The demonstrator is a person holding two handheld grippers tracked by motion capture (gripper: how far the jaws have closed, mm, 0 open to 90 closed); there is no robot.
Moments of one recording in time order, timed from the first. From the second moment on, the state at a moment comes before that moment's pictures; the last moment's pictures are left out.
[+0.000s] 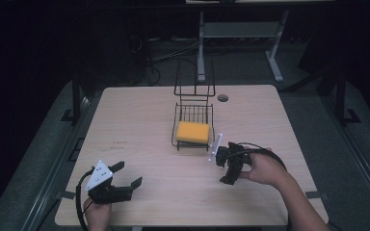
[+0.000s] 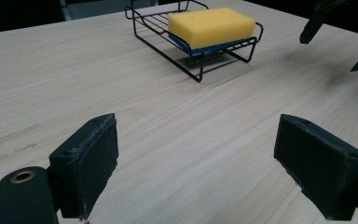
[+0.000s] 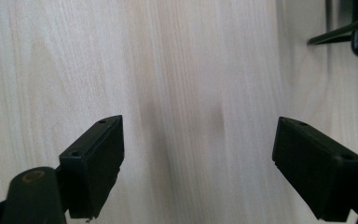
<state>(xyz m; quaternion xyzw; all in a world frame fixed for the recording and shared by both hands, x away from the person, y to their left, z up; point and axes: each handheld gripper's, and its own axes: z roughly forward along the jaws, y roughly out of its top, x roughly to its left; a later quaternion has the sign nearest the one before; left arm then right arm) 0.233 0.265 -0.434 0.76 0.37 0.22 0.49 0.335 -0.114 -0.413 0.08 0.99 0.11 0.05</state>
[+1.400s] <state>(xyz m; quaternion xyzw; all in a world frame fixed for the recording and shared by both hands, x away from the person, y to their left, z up) 0.232 0.264 -0.435 0.76 0.36 0.22 0.49 0.310 -0.166 -0.428 0.13 0.98 0.12 0.05</state>
